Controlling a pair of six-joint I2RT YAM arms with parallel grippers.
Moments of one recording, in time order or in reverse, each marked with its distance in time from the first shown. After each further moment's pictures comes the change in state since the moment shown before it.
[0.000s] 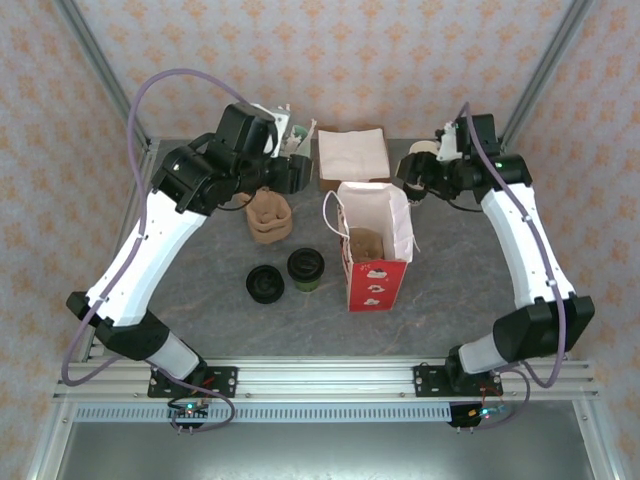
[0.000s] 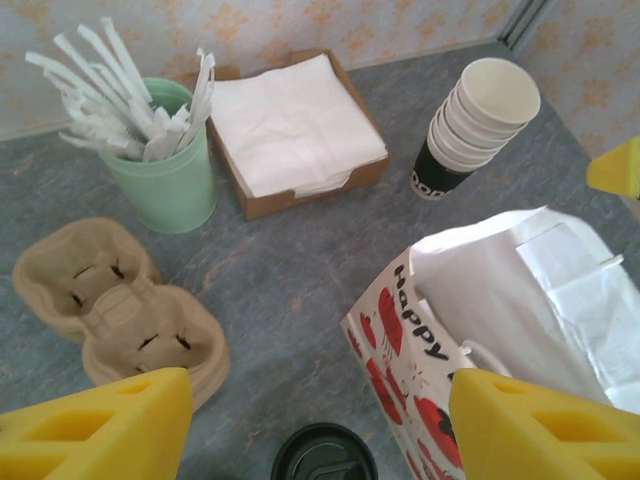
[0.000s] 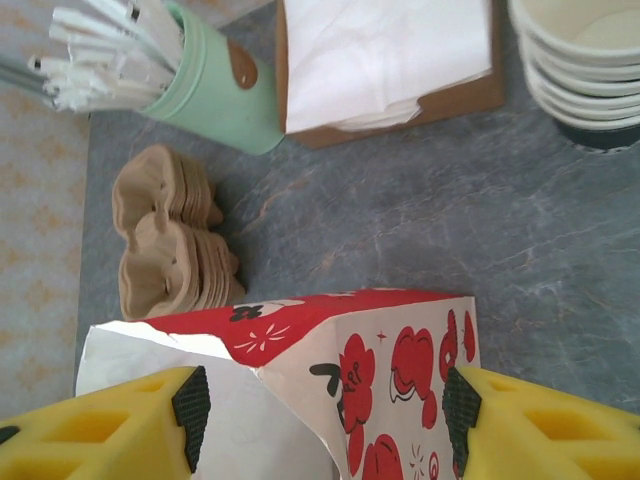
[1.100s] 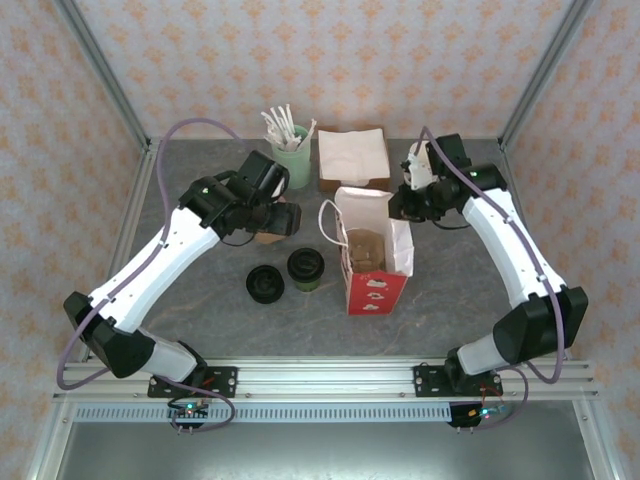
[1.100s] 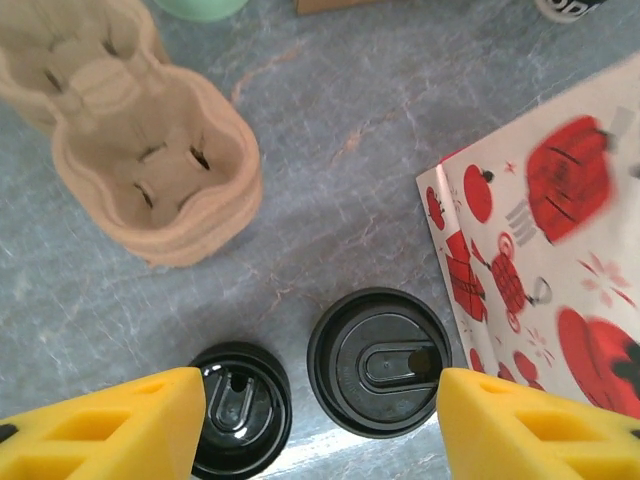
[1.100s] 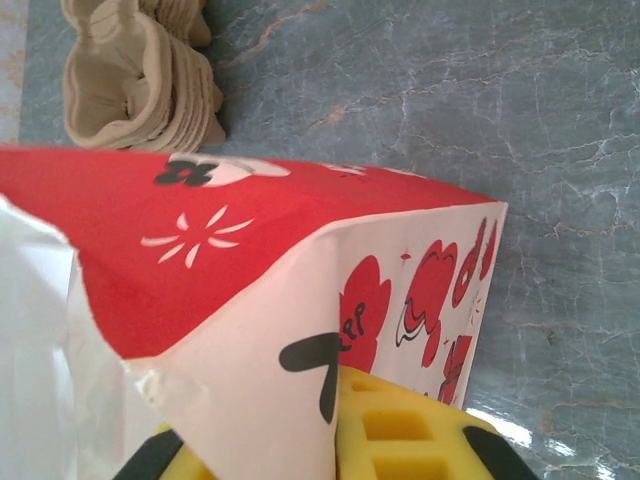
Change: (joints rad) left arm -0.001 -0.109 -0.468 0.042 0.011 -0.134; right arm 0.116 -0.031 -0.124 -0.112 -0.031 -0.200
